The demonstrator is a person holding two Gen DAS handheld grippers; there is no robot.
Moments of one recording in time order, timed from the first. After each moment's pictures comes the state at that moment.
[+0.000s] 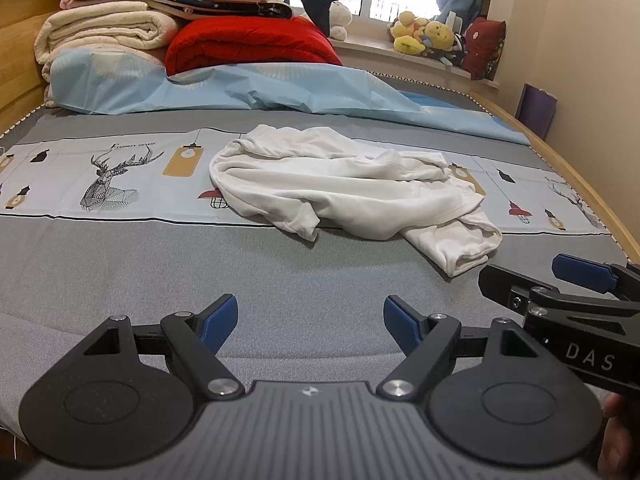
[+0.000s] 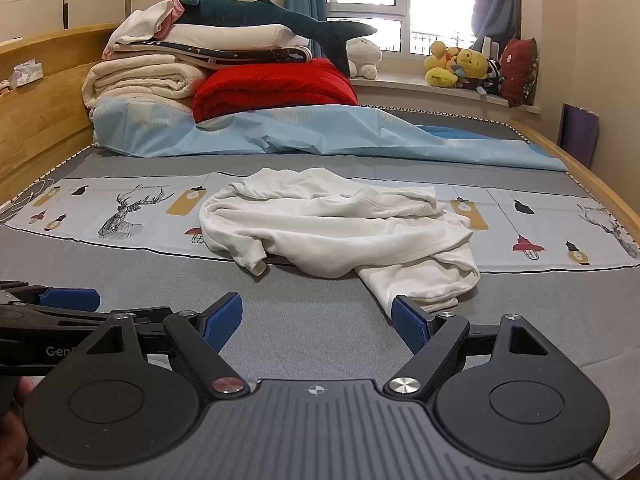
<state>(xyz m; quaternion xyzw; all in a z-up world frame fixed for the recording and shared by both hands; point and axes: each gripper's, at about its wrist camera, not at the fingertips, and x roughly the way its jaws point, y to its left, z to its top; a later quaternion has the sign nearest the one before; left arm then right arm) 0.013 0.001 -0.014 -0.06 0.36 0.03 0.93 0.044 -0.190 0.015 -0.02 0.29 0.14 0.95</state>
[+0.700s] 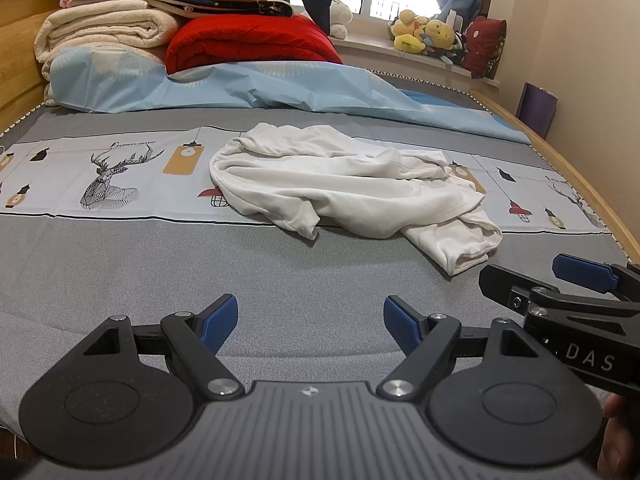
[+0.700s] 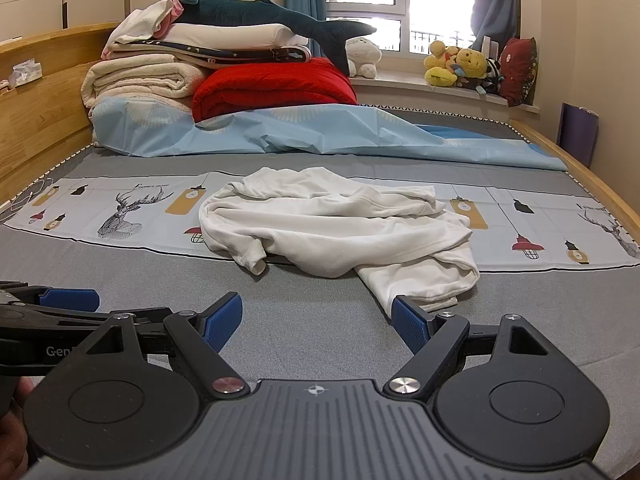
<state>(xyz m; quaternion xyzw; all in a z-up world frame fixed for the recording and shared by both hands) 0.014 0.002 -0.014 -0.06 0.36 0.03 0.93 0.044 -0.189 0.017 -0.02 0.29 0.14 0.95</state>
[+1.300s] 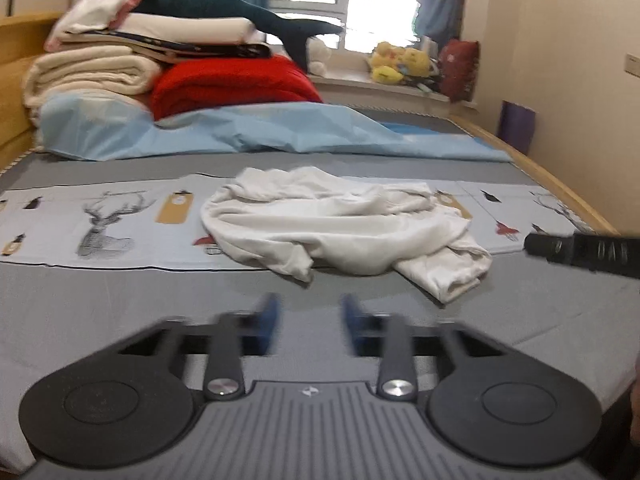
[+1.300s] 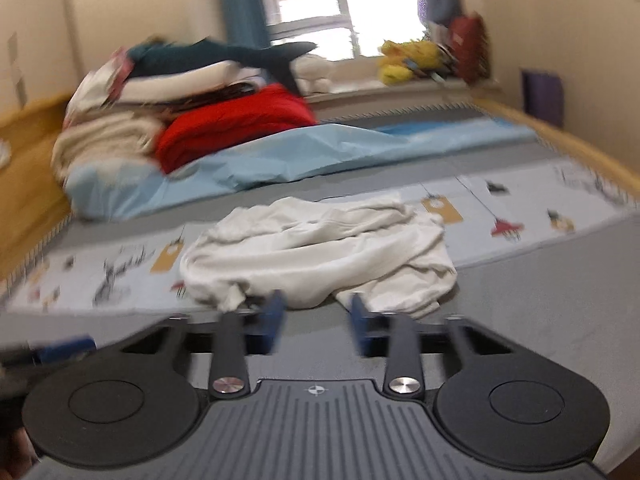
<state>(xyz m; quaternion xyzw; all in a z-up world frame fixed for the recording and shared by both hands) 0.012 0.005 0.000 -0.03 0.31 0.00 0.95 0.069 -0.253 0.026 0.12 0.28 0.08 0.95</state>
